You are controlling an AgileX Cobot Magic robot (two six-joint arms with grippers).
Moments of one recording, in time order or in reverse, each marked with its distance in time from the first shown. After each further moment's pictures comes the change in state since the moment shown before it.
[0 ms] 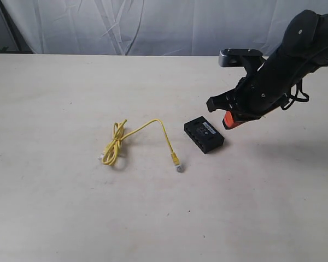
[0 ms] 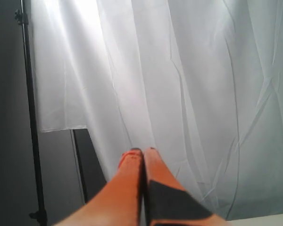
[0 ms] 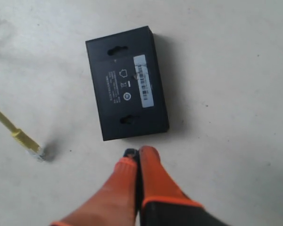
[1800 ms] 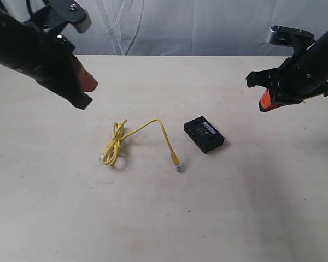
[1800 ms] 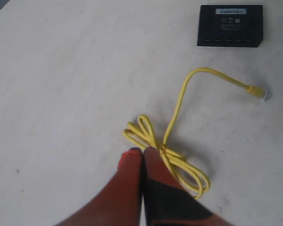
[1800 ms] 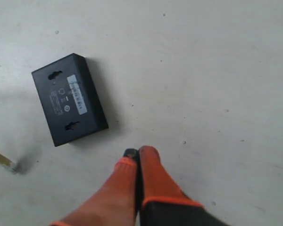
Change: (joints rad) left arm -0.355 1.472 -0.935 -0.555 0.797 0.863; right arm -0.194 -0.086 -0.001 0.019 0.056 0.000
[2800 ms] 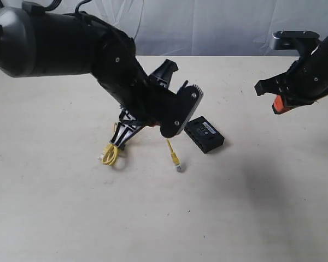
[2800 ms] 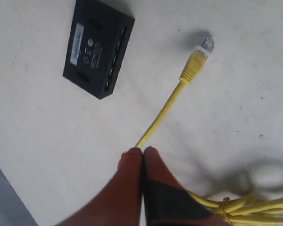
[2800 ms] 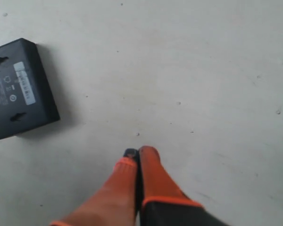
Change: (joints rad) left arm -0.394 0.316 -0.202 0.446 -0.026 0.598; right arm 0.000 0.000 0.000 -0.188 -0.012 0.069
